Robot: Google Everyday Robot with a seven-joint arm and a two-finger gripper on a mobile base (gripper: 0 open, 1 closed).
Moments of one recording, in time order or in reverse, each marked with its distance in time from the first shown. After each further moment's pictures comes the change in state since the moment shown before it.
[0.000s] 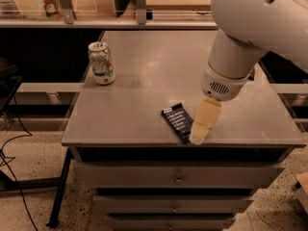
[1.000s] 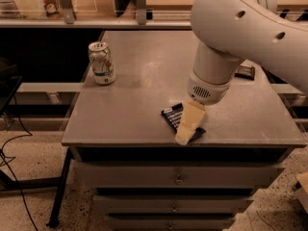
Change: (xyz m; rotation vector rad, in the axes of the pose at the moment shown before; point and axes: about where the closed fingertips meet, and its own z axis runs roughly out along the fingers) arm -0.020 0.002 0.026 -0.007 0.027 0.094
